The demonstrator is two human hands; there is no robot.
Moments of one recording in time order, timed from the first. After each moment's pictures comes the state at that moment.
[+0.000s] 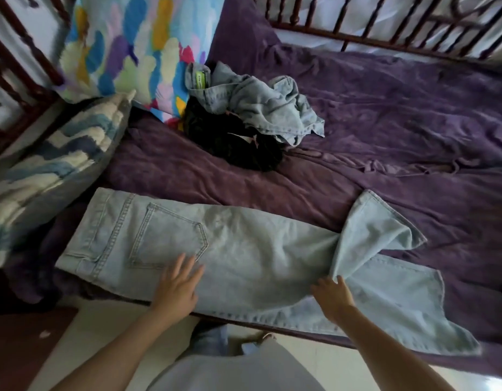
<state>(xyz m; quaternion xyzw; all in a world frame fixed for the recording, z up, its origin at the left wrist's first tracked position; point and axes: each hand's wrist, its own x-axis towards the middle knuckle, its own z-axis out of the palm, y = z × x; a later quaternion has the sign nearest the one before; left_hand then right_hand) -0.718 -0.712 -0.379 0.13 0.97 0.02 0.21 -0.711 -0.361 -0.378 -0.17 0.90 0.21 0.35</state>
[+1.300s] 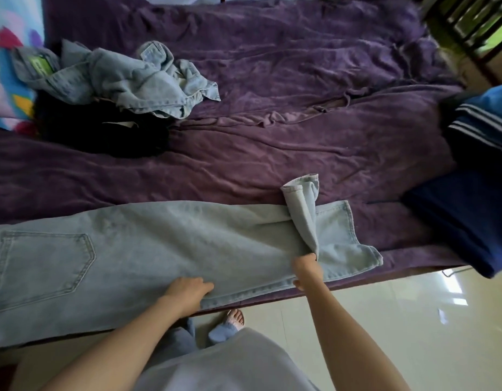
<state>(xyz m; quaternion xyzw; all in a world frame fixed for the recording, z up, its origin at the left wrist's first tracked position) -0.711 -0.497 -0.395 0.36 0.83 -0.10 0.41 -0.655 -0.245 -0.387 0.59 0.68 -0.35 0.26</state>
